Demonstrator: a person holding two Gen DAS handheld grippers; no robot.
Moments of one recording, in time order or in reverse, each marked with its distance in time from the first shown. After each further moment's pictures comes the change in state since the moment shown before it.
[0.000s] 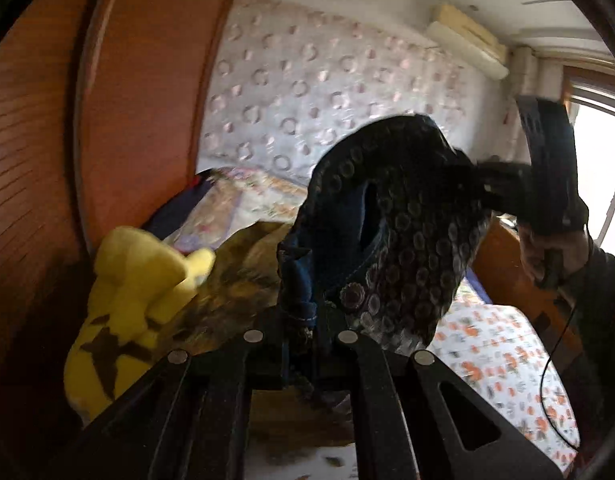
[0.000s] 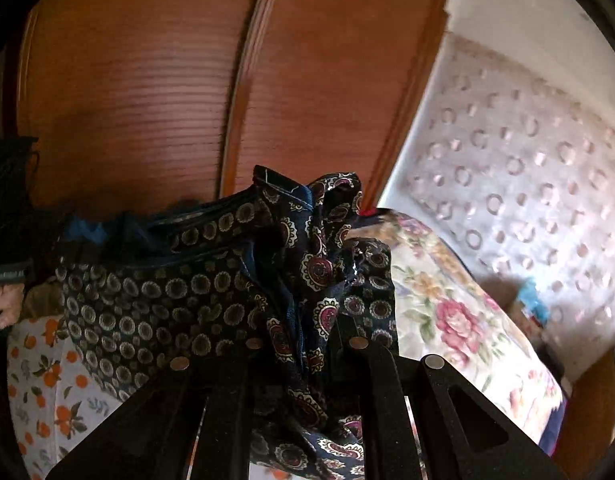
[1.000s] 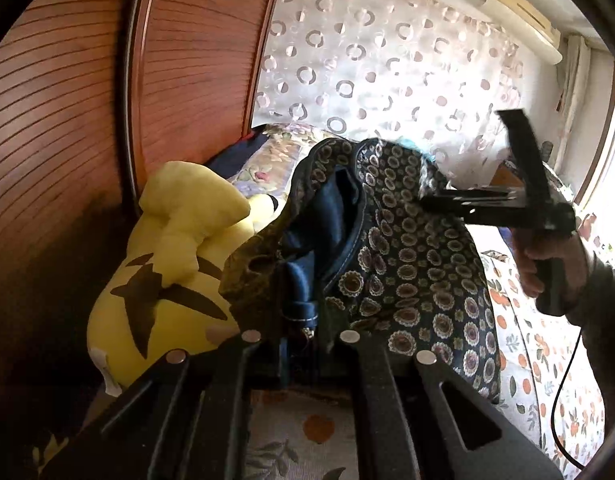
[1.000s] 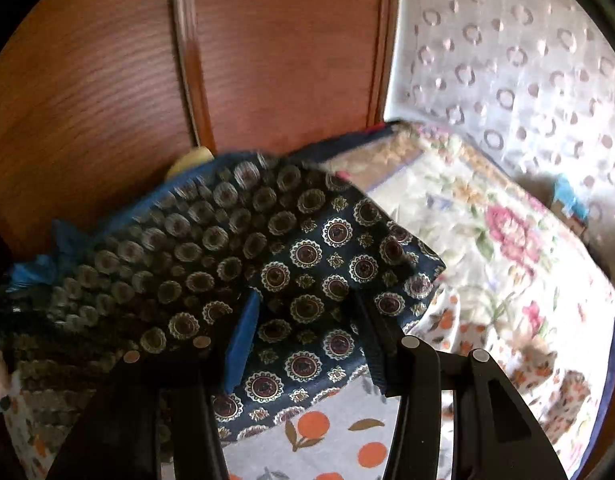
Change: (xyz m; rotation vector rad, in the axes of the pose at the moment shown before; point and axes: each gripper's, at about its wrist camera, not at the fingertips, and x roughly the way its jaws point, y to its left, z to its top) left arm 0.024 0.045 -0.039 -0.057 0.114 0.160; right arm 0.136 -0.015 -0.049 0.270 0.208 0.067
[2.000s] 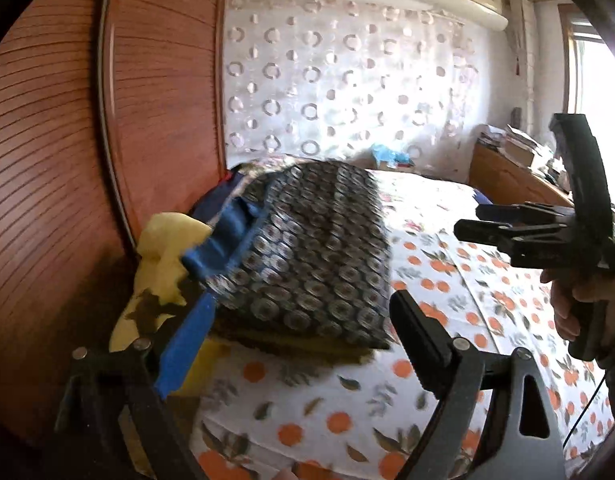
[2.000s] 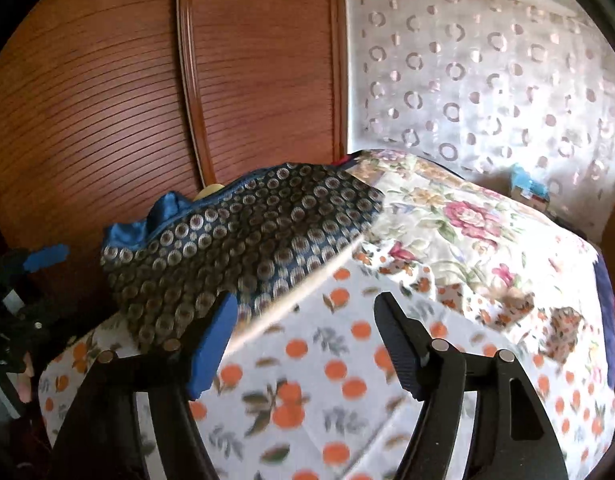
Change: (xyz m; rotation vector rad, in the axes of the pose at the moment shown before) left arm -0.083 -0.074 -0.033 0.209 -0.094 -0.001; right arm -0.151 0.077 -0.128 0.145 -0.213 -0.088
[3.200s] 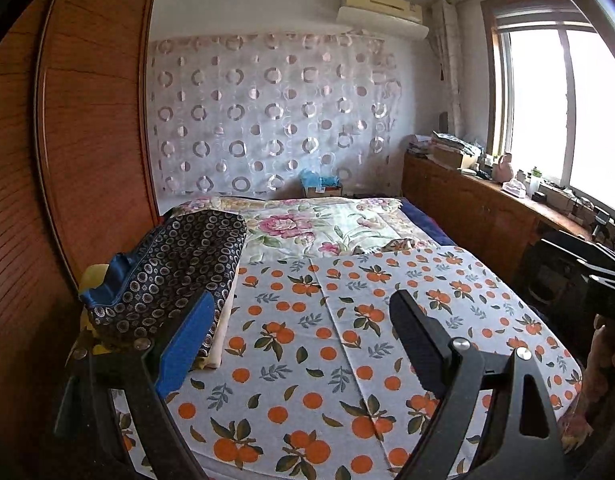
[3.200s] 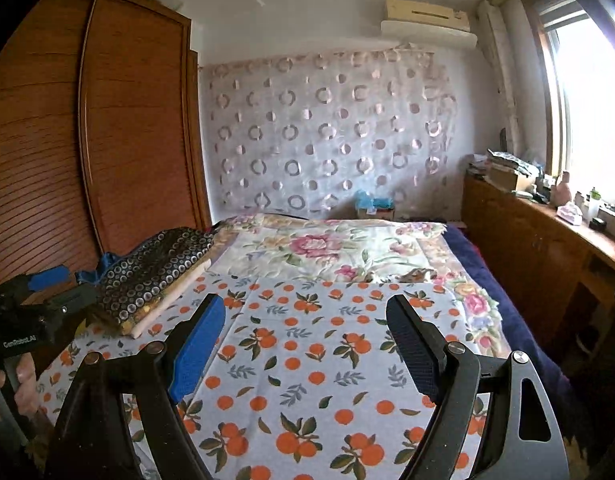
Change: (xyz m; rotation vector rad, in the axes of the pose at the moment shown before) left arm -0.081 -0.132 0.006 0.133 -0.123 -0.171; right arm -0.242 0.043 -0.141 0.264 -0.273 -0.458
